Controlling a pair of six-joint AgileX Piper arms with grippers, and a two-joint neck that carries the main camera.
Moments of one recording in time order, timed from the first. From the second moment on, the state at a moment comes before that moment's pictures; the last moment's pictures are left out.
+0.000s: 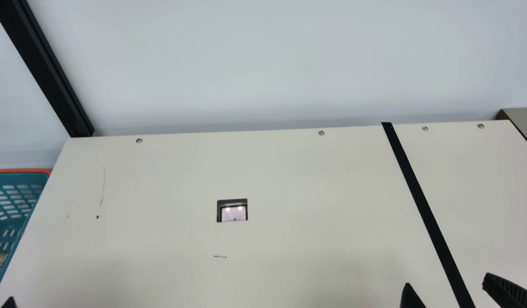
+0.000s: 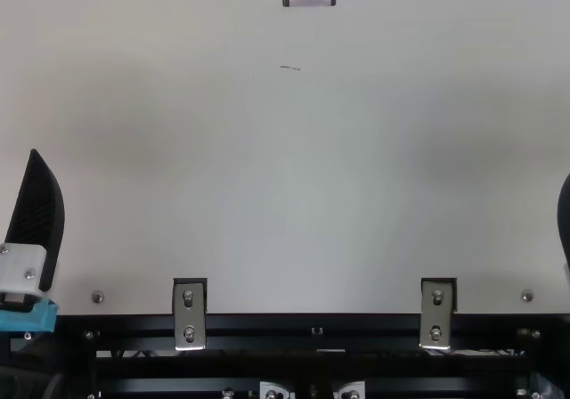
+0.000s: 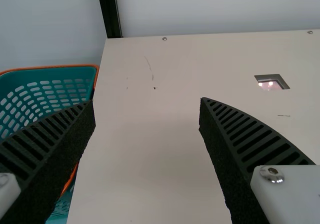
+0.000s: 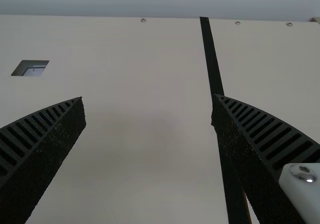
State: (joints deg) left arm -3.9 13.6 -20.3 4.8 38.2 -6.5; right arm -4.0 13.5 -20.2 4.9 38.2 -6.4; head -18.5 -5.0
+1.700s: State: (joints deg) left arm -3.9 13.6 -20.3 4.8 38.2 -6.5; right arm -4.0 13.5 -20.2 4.9 38.2 -6.4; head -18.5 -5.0
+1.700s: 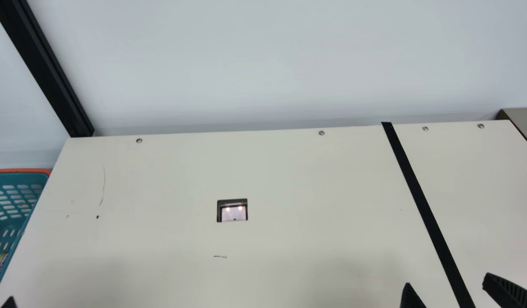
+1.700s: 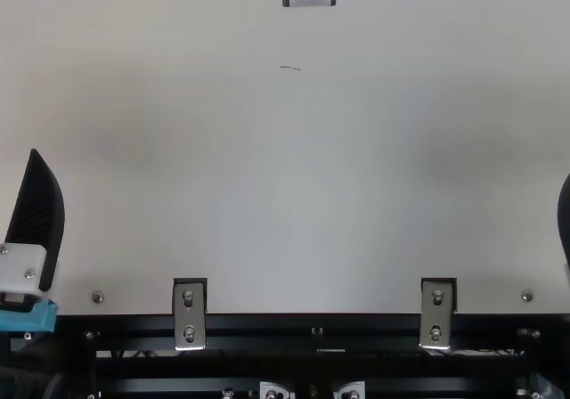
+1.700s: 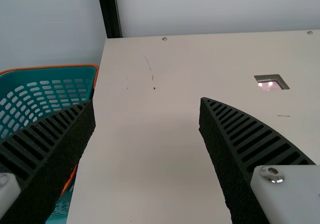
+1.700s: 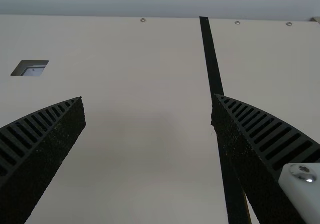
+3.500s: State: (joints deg) left arm -3.9 13.6 -20.3 4.8 38.2 -6.5; right arm -4.0 13.5 -20.2 4.9 38.2 -6.4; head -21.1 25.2
